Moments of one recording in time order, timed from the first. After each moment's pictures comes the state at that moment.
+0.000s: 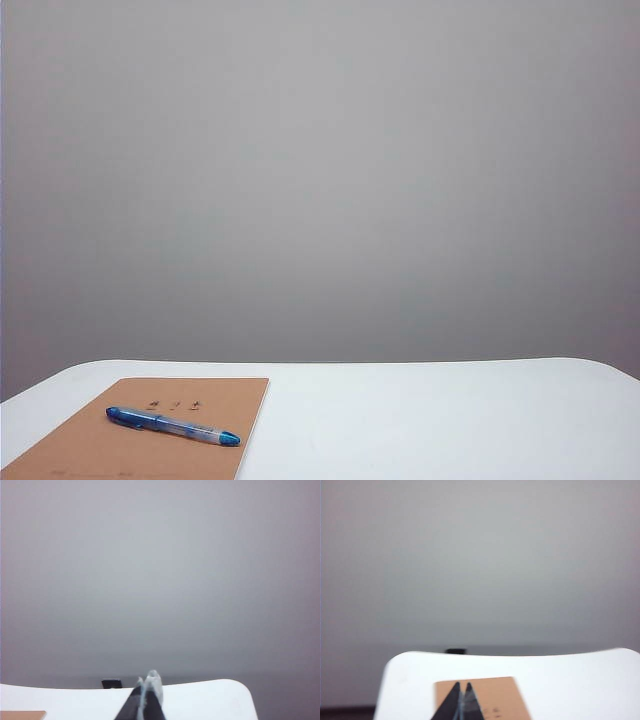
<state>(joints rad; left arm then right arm) 0.03 0.00 0.30 -0.29 0.26 -0.11 0.27 0.01 0.16 0.00 0.13 0.13</state>
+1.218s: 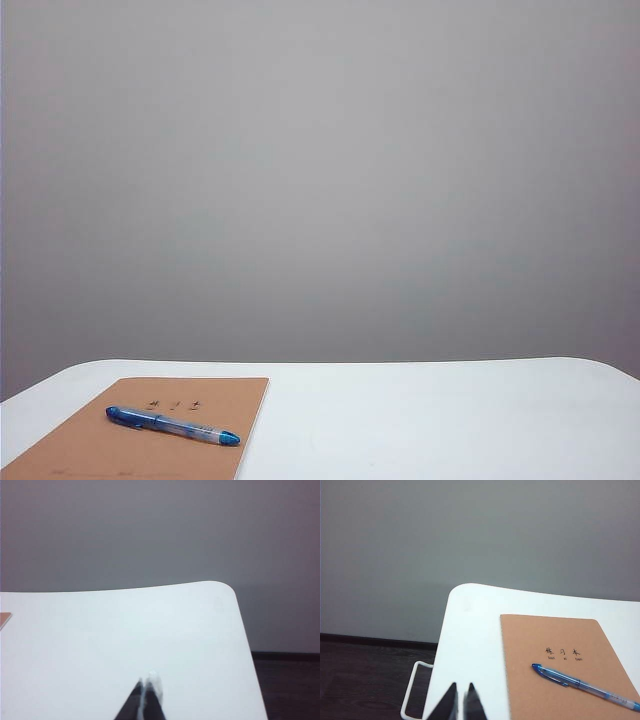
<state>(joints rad) 0.02 0.01 0.01 -0.18 0.03 -0.04 0.26 0.01 0.01 -0.17 0.15 0.13</state>
